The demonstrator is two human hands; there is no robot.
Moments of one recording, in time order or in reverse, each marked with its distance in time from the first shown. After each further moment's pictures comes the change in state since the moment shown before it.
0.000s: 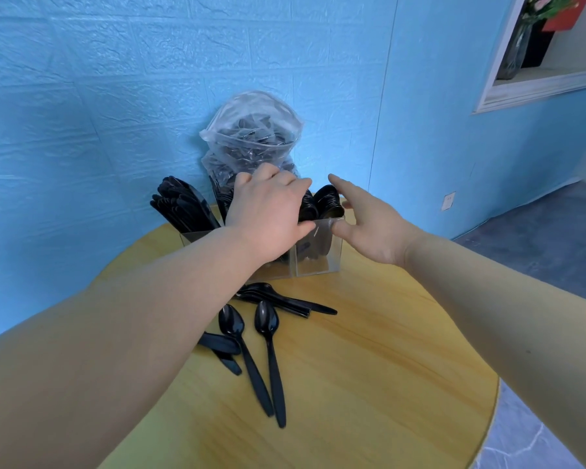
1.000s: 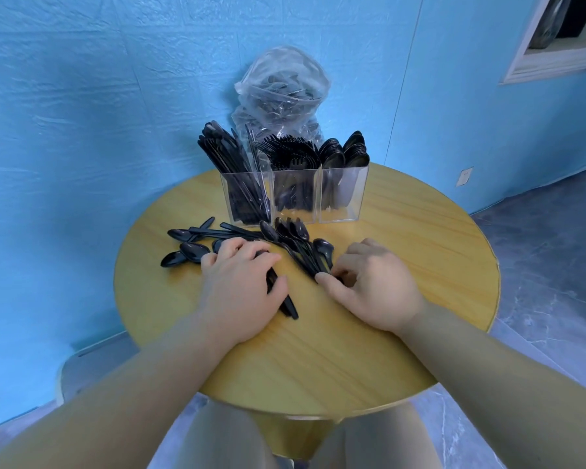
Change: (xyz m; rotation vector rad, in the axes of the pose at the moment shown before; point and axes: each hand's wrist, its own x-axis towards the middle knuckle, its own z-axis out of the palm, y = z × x) left_hand -0.184 0.010 0.000 -0.202 -0.280 -0.327; right_hand -0.126 -0.037 0.084 -0.219 0.152 -0.182
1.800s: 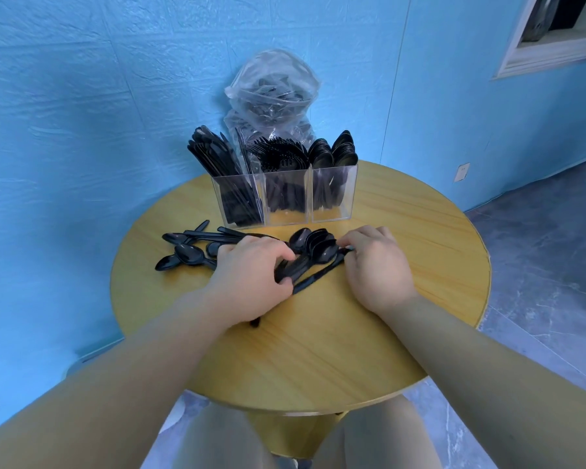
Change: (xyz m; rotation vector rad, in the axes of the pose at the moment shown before) left_hand 0.022 0.018 -0.017 -0.078 -0.185 0.097; right_hand 0.008 0.010 0.000 0.036 0.034 0.269
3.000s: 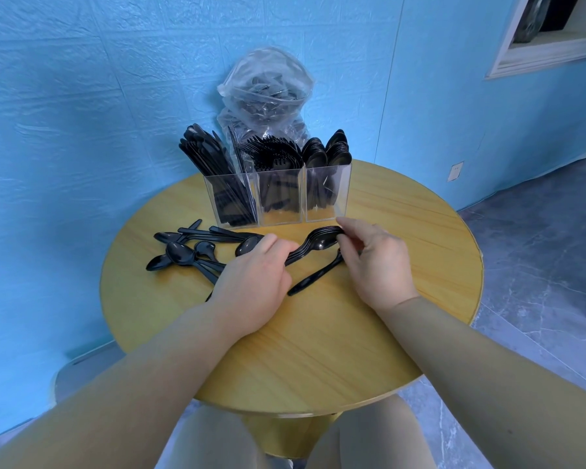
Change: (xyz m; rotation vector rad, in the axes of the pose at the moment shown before) left_hand -0.004 0.006 0.017 -0.059 0.188 0.168; right_hand -0.001 0.000 -0.002 0.233 0.278 -0.046
